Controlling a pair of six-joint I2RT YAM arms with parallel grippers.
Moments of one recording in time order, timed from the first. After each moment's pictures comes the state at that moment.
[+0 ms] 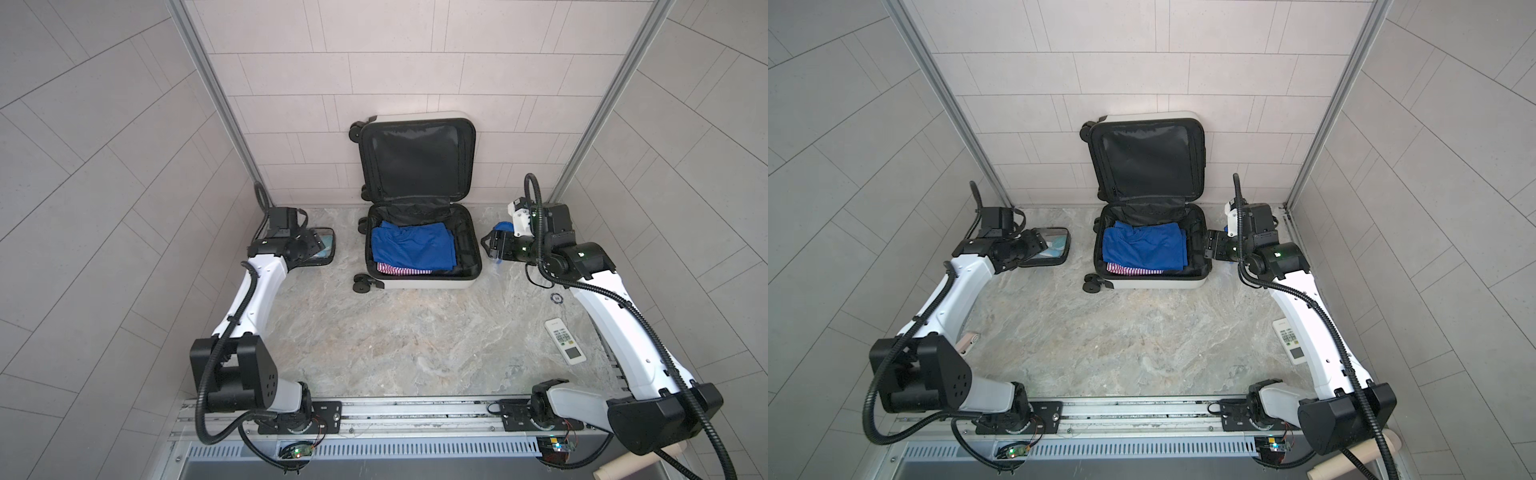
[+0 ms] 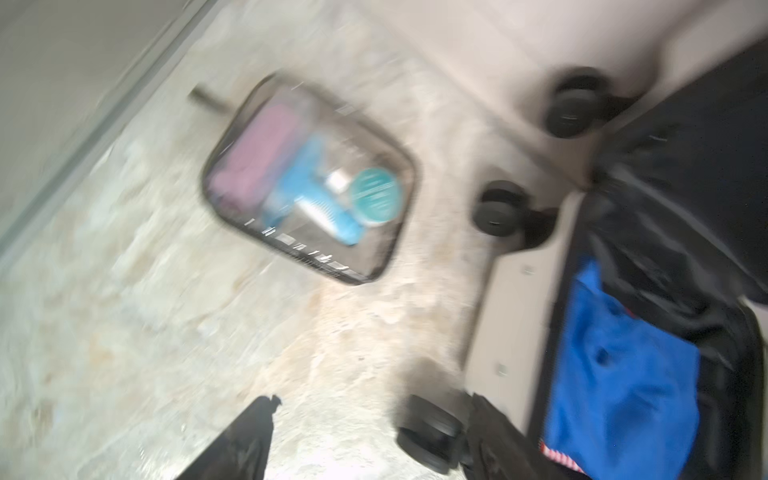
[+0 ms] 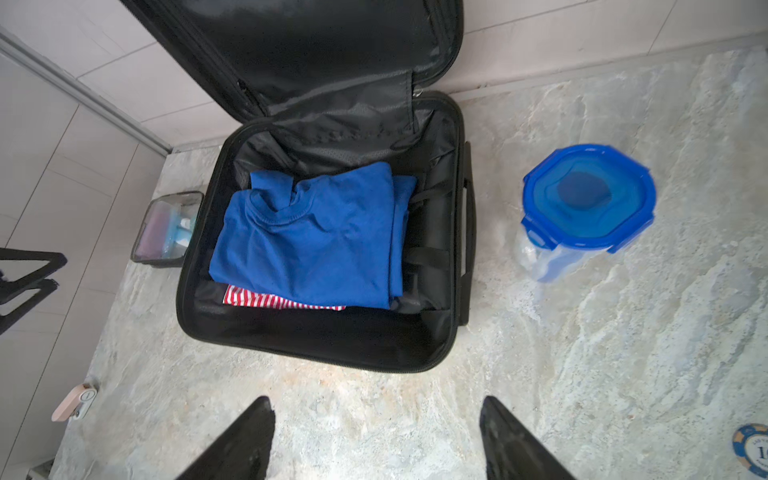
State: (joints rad) left arm 0.11 1.44 1.21 -0.67 0.05 -0.55; right arm 0.21 1.21 1.34 -0.82 -0.17 0.32
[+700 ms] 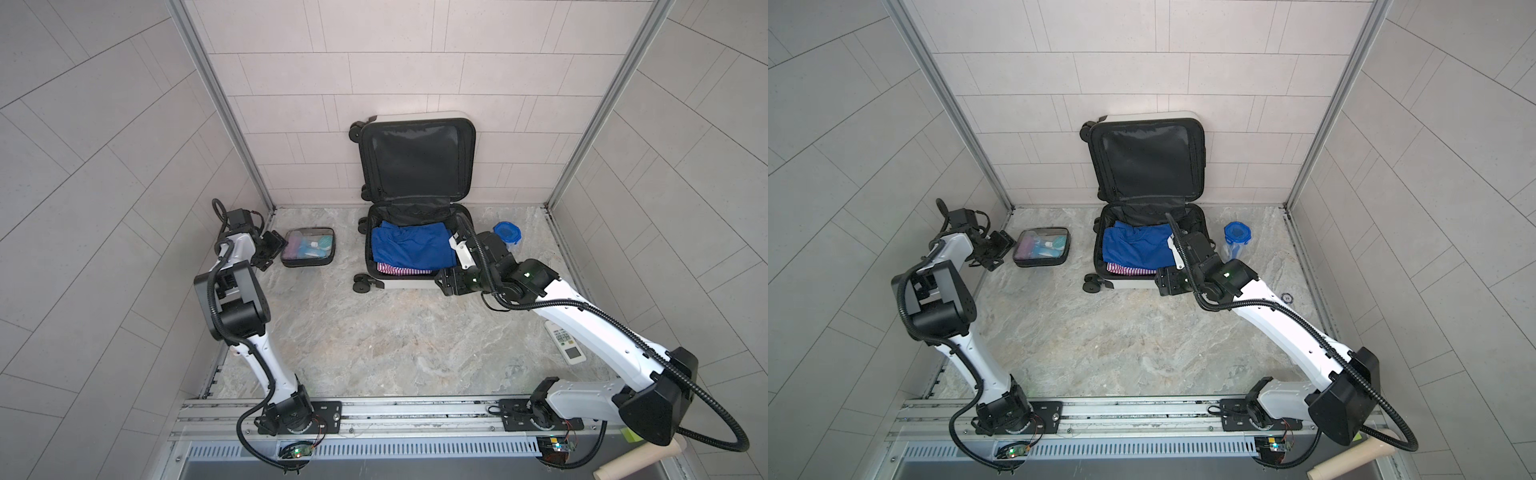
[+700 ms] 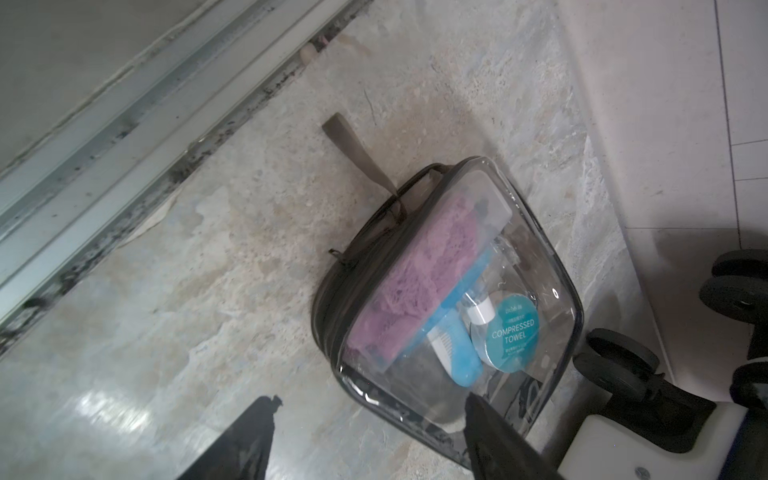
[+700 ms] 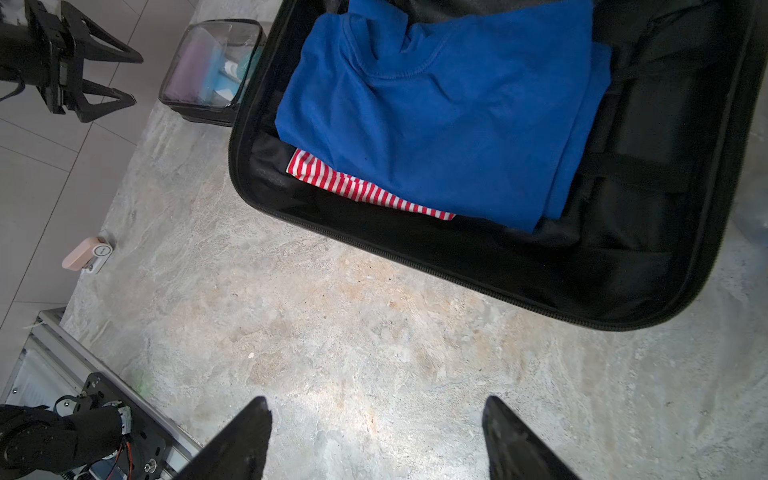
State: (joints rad) left arm 0.43 2.00 1.55 -0.64 0.30 -0.49; right arm 0.61 1.28 1.22 -0.76 -0.05 0.42
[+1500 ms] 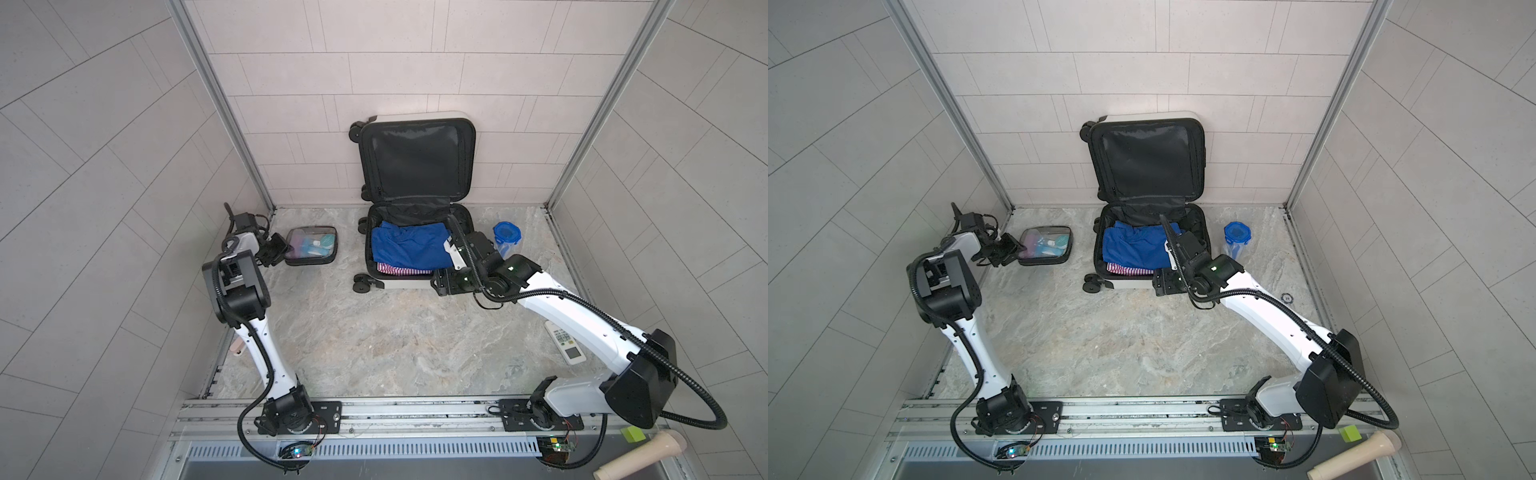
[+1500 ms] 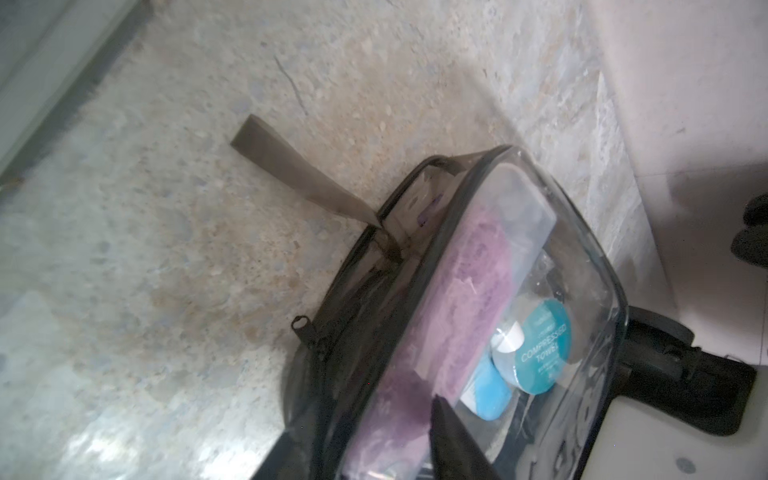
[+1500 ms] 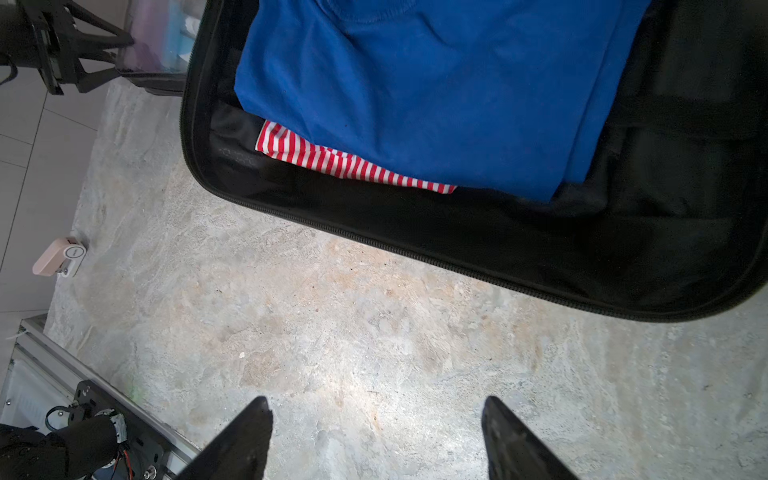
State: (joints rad) left arm 0.43 2.19 1.65 -0.59 0.47 -0.36; right arm 0.62 1.37 1.23 -0.77 -0.07 0.47
